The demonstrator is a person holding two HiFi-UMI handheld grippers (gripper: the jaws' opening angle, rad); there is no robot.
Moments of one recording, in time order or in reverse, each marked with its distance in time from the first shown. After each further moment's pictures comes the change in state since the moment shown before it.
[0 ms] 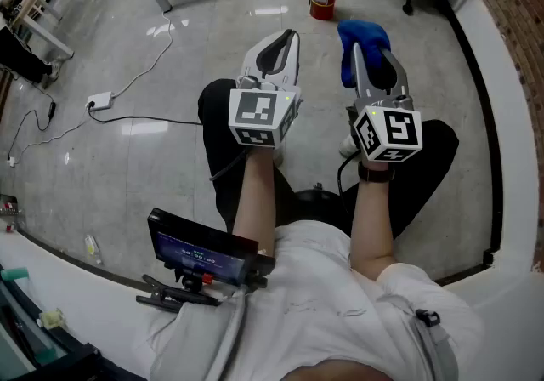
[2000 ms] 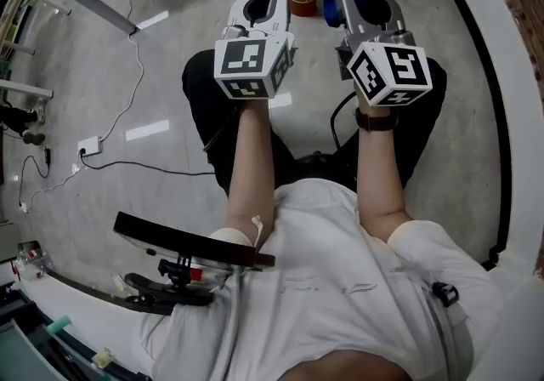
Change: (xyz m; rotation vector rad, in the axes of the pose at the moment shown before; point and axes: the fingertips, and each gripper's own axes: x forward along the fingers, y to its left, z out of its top) left arm 0.287 0.069 -0.051 -0.008 0.020 -0.077; right arm 0.239 -0.154 -0.026 0.092 -0.077 -0.016
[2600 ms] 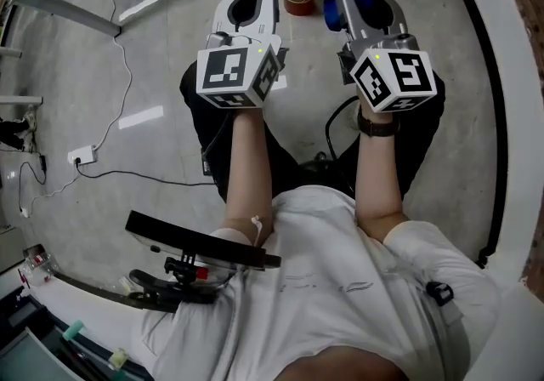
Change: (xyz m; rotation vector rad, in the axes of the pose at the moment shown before) left arm 0.080 0.045 -0.031 -0.111 -0.010 0.009; right arm 0.077 -0.060 -0.064 0.040 0.100 0.018
